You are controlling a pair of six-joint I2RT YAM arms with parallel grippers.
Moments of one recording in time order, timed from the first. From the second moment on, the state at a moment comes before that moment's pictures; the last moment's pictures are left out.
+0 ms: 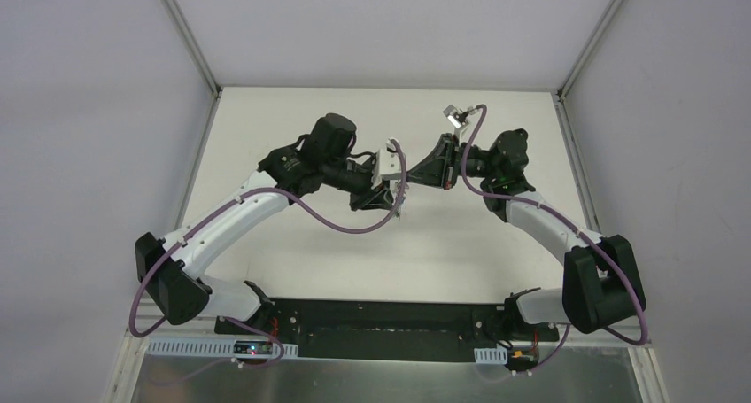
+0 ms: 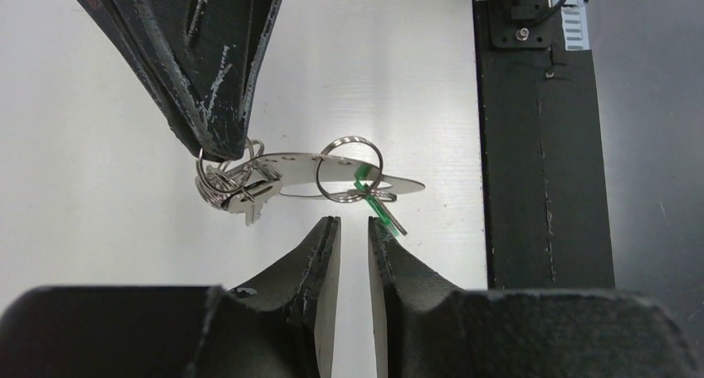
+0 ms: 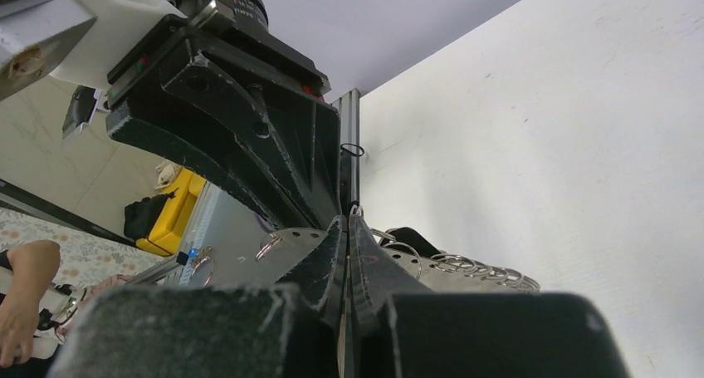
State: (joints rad) left arm -0.75 1.35 1.33 -0.64 0.68 0.46; right arm 0.36 1.35 0.79 0.75 -1.17 0.80
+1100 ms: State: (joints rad) left arm -0.69 1.41 1.31 -0.41 0.80 0.16; right arm 0.36 1.35 0.77 0.70 -1.30 0.69
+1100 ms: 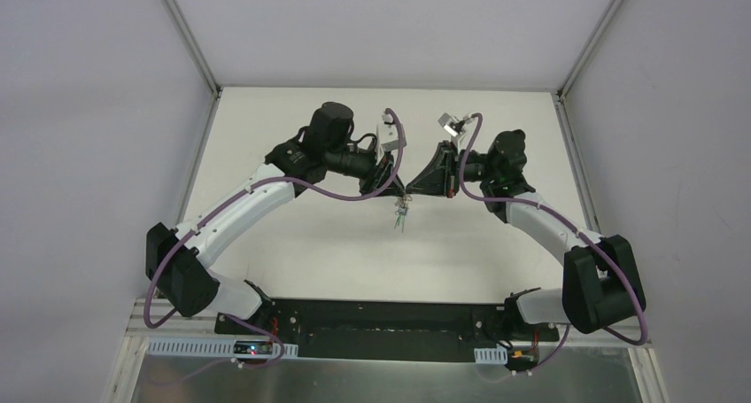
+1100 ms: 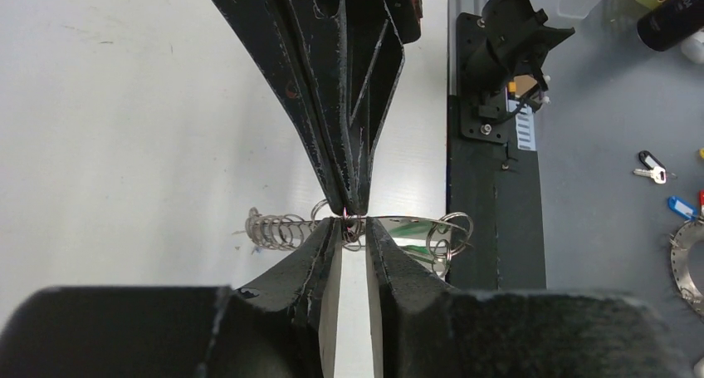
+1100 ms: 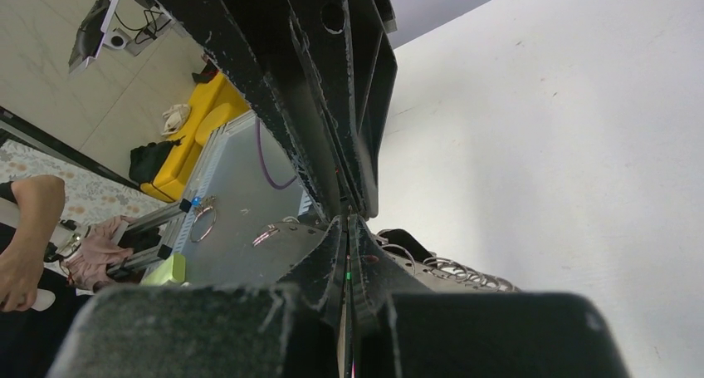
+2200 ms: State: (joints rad) left arm -0.69 1.42 1.28 -0.38 0.83 0.10; right arm 0.36 1.34 0.77 0.68 -1.32 0.67
